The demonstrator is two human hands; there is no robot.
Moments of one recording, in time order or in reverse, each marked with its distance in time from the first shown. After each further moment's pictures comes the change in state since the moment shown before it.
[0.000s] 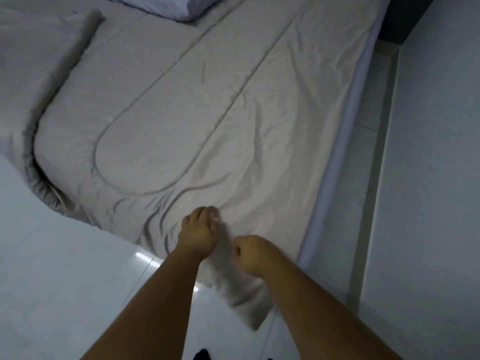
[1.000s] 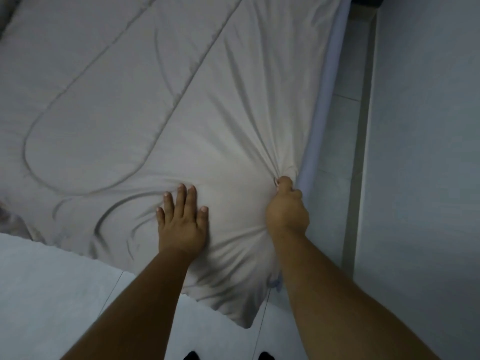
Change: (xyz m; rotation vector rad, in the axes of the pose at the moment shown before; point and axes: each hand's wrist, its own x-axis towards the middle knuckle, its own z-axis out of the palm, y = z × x) left_hand 0.024 0.021 0.073 0.169 0.073 -0.009; right_hand 0.024 0.109 -0.018 0.195 0.715 0.667
